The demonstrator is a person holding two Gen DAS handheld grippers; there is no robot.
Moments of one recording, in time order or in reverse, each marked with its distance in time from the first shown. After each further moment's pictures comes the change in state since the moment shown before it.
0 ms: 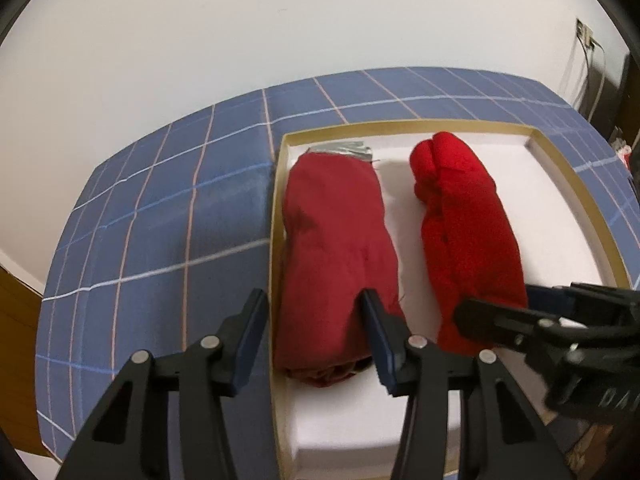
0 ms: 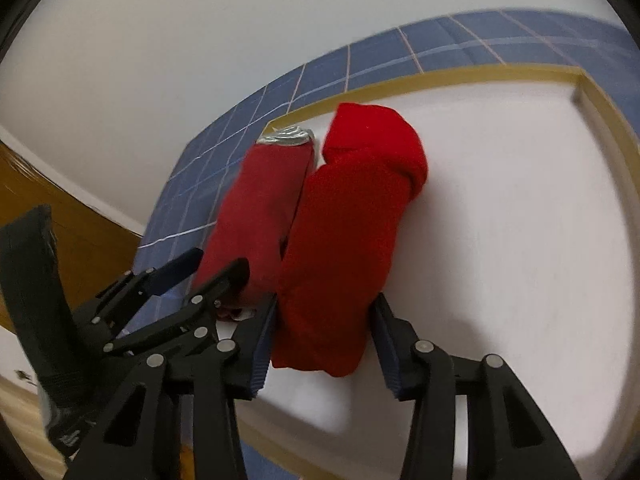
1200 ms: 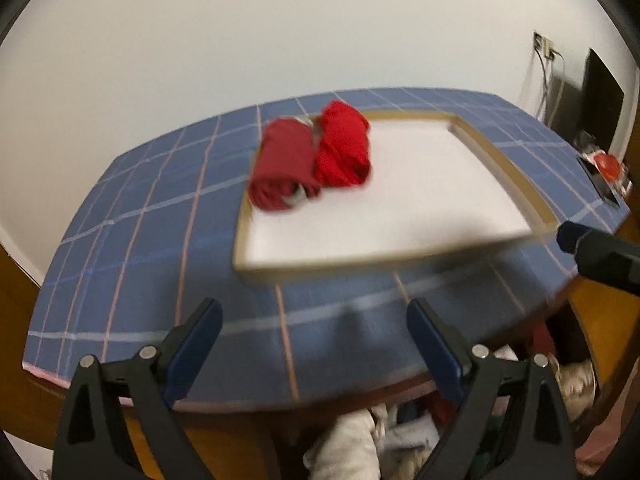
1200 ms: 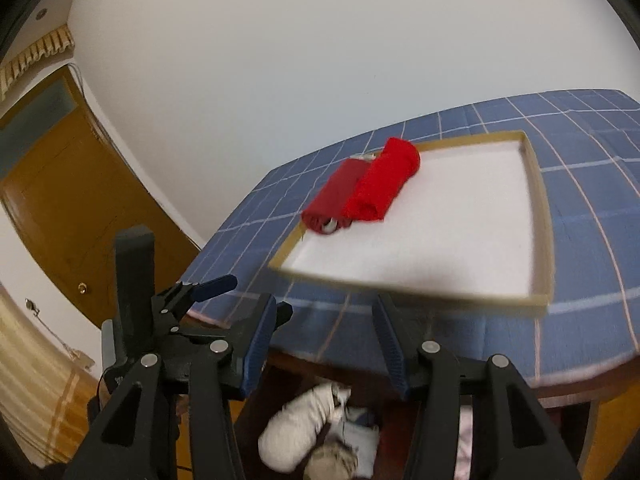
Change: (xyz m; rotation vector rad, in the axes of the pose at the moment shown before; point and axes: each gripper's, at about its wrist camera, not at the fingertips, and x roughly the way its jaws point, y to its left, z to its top) left arm -0.092 -0.030 -0.118 -0.006 -0.132 -0.039; right arm -0.157 -0.011 -0.155 -0.197 -0.266 0.170
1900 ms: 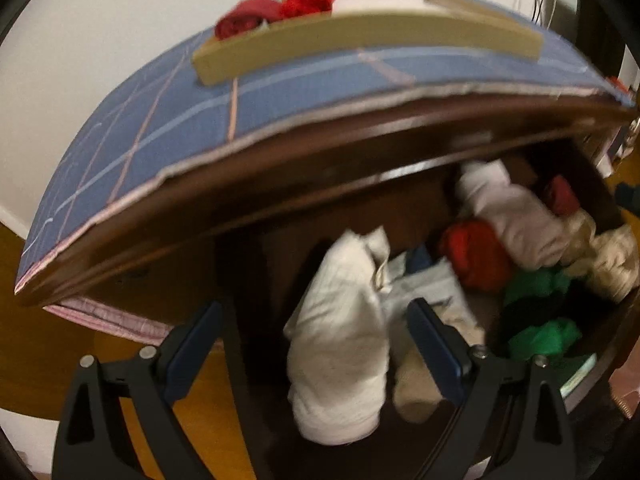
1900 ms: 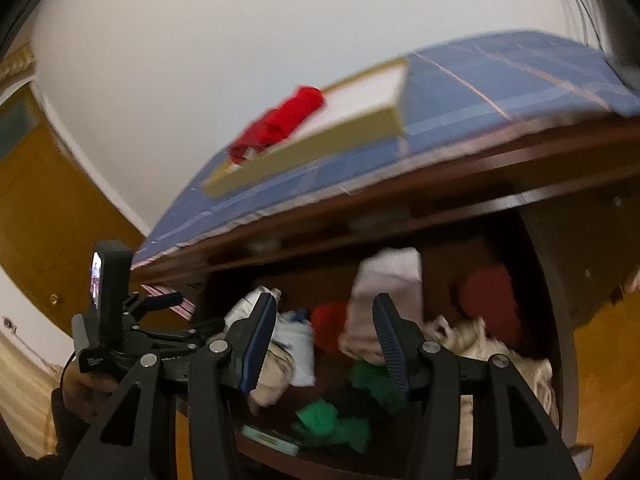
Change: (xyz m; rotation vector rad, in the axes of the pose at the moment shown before) left arm 0.021 -0.033 -0.115 0.093 0.257 0.085; right arm -0.041 -0.055 -0.124 0.150 0.006 -0.161
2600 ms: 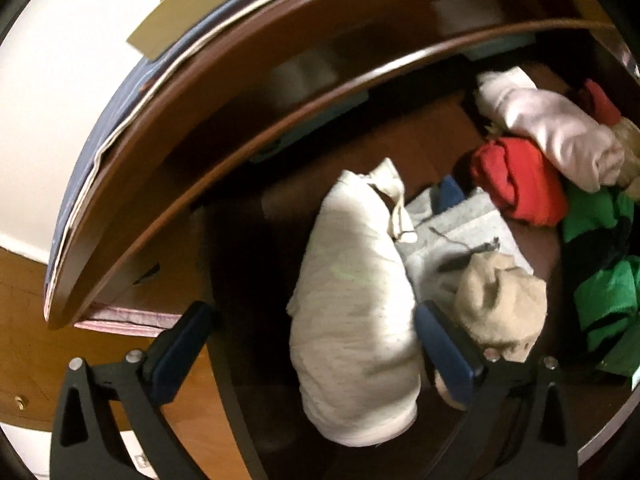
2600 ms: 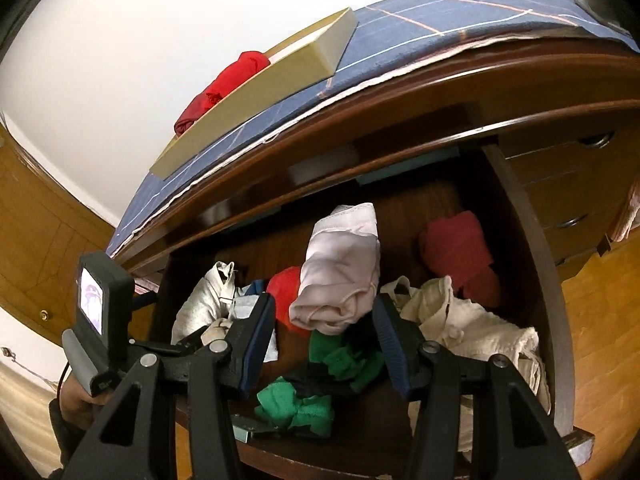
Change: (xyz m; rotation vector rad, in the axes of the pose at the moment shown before) left arm 0.034 -0.036 -0.016 0.182 0.102 0.168; right arm 0.023 -0.031 -0.008 0.097 0.120 -0.073
